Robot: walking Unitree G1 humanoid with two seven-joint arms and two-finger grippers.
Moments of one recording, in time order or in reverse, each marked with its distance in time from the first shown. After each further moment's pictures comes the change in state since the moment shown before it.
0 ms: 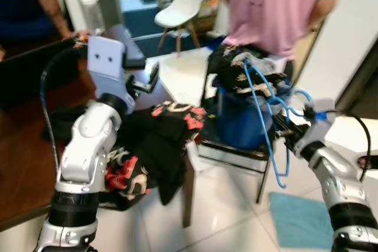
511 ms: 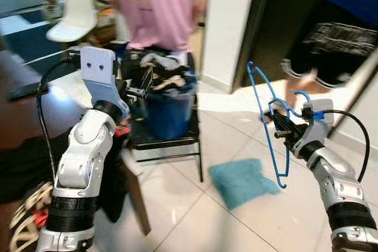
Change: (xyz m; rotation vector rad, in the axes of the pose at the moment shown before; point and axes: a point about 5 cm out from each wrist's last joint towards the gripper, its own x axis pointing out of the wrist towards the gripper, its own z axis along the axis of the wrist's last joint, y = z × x) left arm -0.005 0.013 -0.019 -0.006 0.061 0.072; right arm 0.002 0.002 -0.003 -0.015 0.021 -0.024
